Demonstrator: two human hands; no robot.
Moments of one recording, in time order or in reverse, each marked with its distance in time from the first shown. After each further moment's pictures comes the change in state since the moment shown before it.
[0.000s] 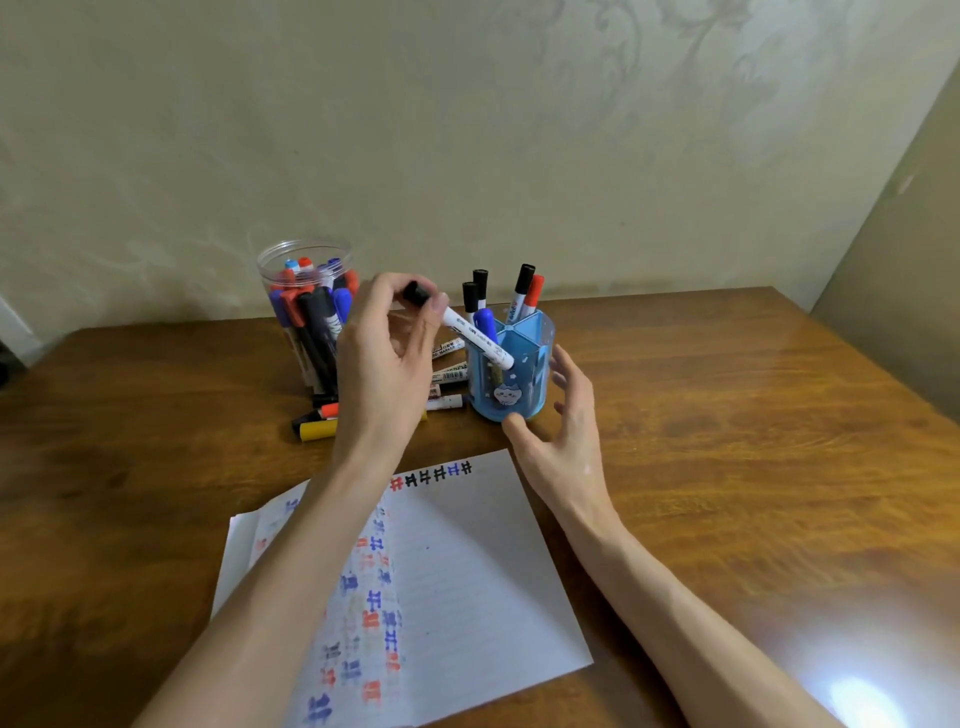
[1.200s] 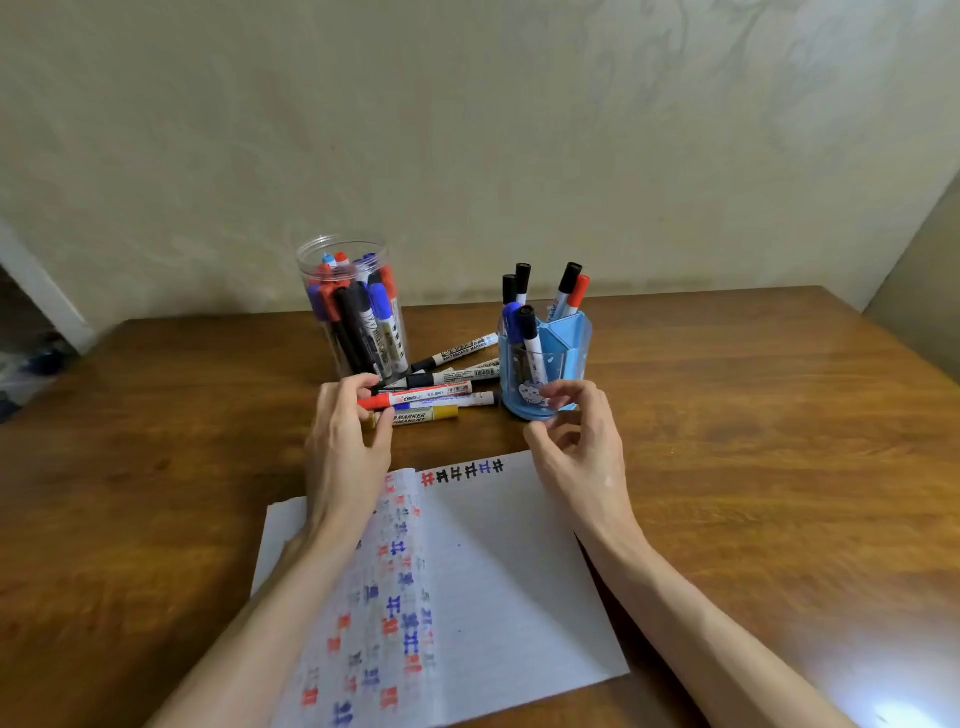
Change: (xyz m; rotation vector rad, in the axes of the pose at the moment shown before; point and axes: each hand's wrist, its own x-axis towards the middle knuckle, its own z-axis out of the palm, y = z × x) left_hand -0.063 -0.098 -0.041 0.504 -0.025 -0.241; right_hand -0.011 -0.001 0.011 0.002 0.006 -0.020
